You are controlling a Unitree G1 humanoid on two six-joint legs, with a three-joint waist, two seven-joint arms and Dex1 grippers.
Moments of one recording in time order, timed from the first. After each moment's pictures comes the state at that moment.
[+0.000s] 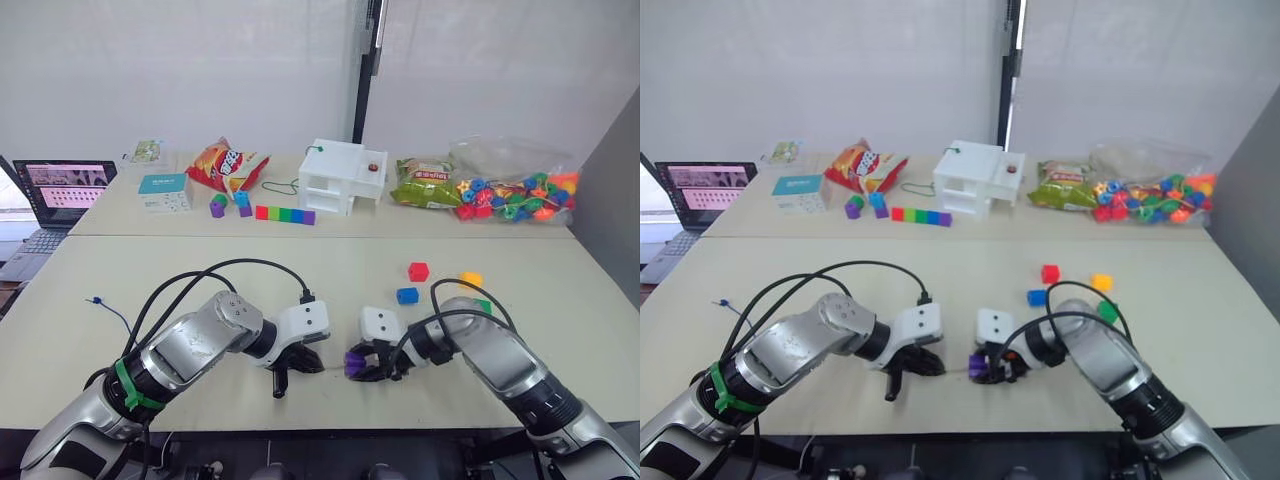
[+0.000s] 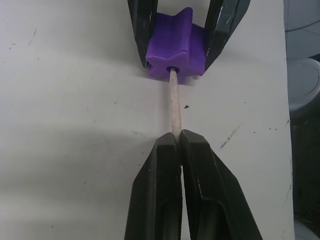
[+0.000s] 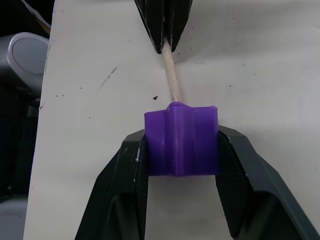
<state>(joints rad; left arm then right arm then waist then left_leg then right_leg) -0.66 0.72 -0.55 -0.39 -0.30 1.03 -1.01 -0.52 -0.66 0.45 -0.20 0.08 0.60 1.25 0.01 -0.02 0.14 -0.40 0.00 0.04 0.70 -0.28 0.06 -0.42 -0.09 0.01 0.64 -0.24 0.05</state>
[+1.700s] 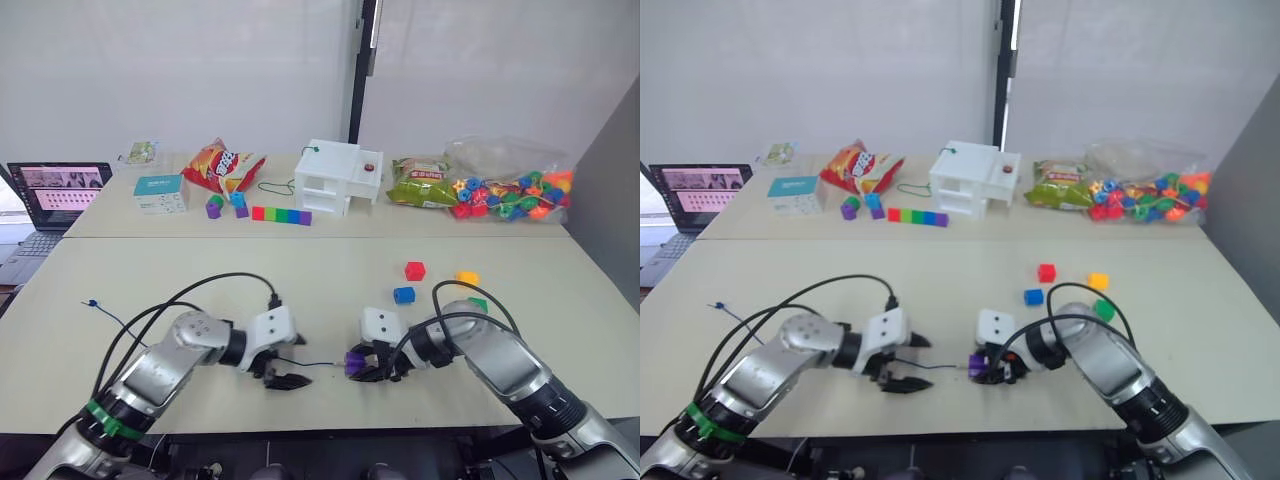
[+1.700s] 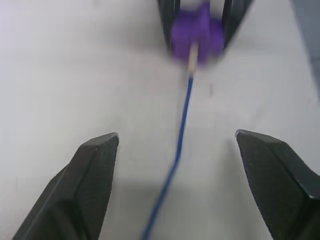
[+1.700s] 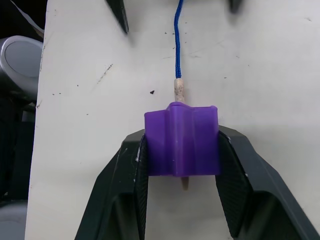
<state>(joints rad) -0.35 0.75 -0.35 -0.19 -0.22 0.42 -1.08 -0.51 -0.68 0.45 -0.23 0.10 0.63 1.19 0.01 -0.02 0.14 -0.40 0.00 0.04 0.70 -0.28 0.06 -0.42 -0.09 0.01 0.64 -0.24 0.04</state>
